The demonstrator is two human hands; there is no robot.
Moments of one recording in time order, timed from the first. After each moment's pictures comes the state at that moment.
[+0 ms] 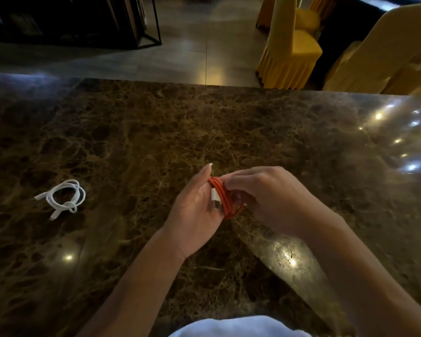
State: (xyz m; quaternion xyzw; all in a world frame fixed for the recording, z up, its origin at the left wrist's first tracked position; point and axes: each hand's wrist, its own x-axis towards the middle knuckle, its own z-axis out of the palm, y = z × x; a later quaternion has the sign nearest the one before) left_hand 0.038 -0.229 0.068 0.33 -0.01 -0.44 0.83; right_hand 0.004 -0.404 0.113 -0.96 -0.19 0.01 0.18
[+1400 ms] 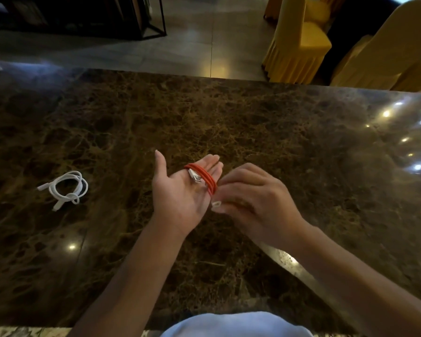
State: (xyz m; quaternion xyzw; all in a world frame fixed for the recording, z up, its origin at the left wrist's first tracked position) left_hand 0.056 -0.221 0.070 0.30 0.18 -0.32 0.88; right_hand -0.007 -0.389 0.080 -0.89 -0.24 -0.15 0.36
